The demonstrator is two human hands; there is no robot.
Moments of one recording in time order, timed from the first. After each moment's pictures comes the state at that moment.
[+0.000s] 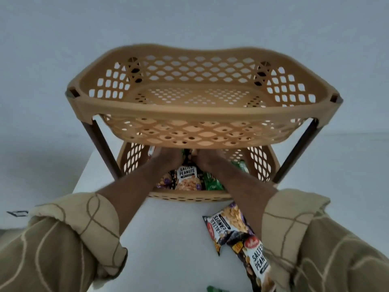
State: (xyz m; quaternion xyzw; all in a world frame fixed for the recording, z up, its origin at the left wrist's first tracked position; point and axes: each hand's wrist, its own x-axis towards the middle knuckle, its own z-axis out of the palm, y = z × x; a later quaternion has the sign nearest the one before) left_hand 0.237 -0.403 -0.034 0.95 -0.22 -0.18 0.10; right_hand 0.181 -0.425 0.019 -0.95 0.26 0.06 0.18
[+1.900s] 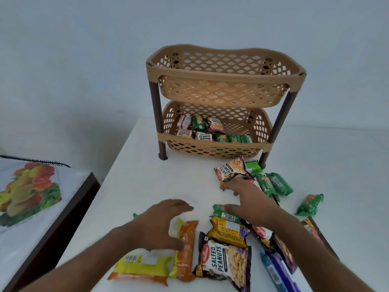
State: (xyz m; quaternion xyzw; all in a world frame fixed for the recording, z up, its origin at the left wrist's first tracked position) left_hand 0.006 -0.062 -0.020 0.84 -0.48 -0.22 0.16; right_hand -0.106 -0.335 0.018 -0.96 0.05 0.03 0.28
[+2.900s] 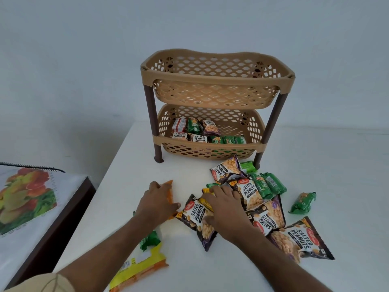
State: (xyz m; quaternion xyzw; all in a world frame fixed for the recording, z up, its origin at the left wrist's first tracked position) left_hand 0.036 -0.104 -0.038 0.95 -0.20 -0.13 0.19; right_hand -0.099 -0.279 -0.014 -1.00 0.06 -0.01 0.07
